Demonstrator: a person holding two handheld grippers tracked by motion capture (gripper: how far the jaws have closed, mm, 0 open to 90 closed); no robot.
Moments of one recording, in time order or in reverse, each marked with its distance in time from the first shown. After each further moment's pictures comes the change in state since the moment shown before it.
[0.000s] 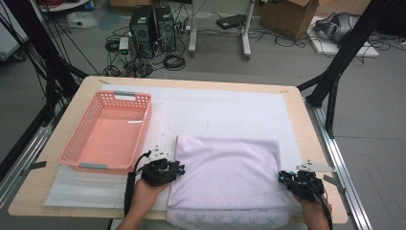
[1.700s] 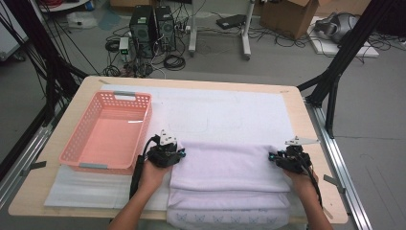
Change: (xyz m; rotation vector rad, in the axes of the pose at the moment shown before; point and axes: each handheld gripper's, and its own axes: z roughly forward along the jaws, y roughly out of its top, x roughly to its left) left arm 0.028 0.032 0.036 0.013 0.076 0.033; right arm -0.027 0.051 0.057 0.018 0.076 -0.006
